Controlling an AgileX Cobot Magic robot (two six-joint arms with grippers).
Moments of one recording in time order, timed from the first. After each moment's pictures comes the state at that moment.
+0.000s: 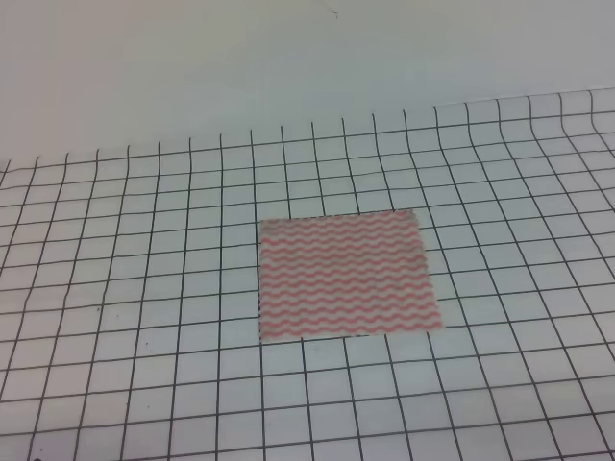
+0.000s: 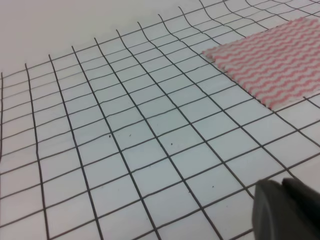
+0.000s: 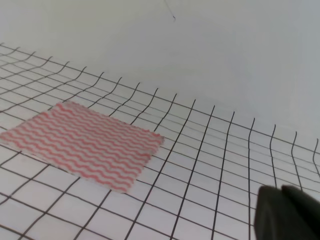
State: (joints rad) left arm -0.05 -0.03 0.03 -0.56 0.35 0.64; right arm -0.02 0.00 0.00 1.08 0.33 -1.35
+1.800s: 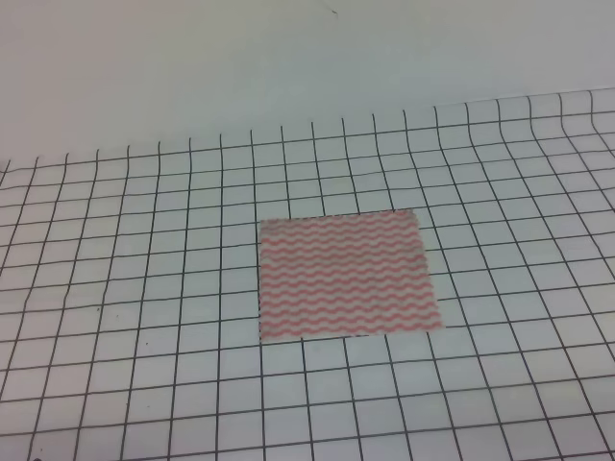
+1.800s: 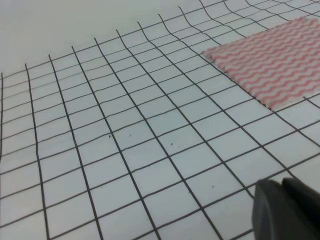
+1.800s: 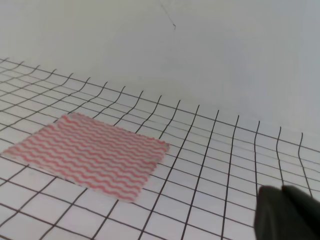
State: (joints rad) left arm -0.05 -0.03 0.03 -0.56 0.35 0.64; right arm -0.02 0.00 0.00 1.13 0.33 -1.35
